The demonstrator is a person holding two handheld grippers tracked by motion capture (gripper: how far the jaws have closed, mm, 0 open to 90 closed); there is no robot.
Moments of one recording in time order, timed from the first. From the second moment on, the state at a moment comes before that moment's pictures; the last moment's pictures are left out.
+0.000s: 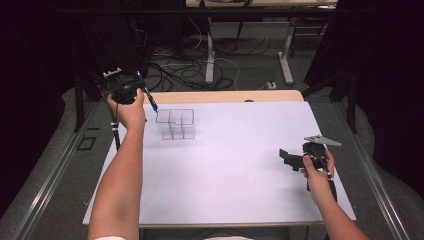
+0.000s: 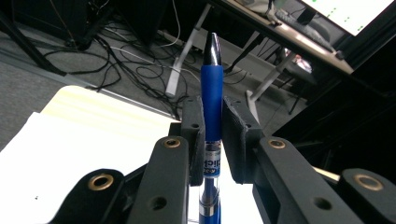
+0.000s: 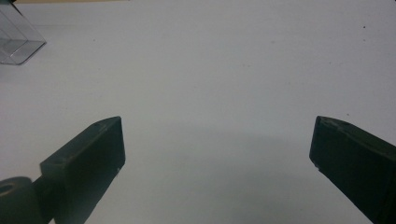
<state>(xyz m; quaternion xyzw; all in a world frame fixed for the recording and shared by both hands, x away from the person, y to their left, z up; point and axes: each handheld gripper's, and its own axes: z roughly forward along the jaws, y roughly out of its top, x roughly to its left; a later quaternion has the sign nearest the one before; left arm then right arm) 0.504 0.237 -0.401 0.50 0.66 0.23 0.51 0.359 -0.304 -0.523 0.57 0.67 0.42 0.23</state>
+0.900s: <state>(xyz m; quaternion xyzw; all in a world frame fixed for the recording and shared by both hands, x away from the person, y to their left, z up) 0.511 0.221 -0.434 0.50 0.69 0.21 0.48 0.359 -0.303 -0.524 0.57 0.67 0.42 0.23</state>
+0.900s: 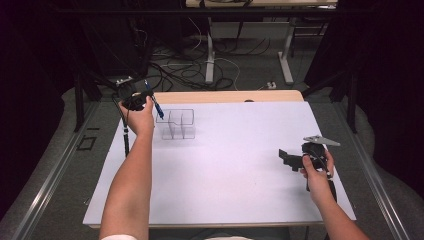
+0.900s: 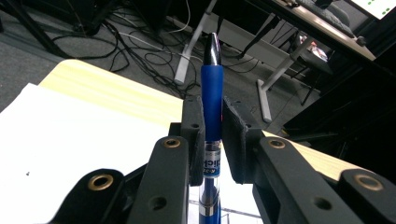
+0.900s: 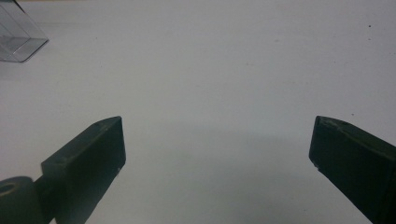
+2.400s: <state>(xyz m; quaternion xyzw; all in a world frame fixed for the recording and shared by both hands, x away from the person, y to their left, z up) 0.450 0.231 -0.409 0.62 0.57 0.28 0.46 0.359 -0.299 -0.523 0.57 0.67 0.42 0.23</state>
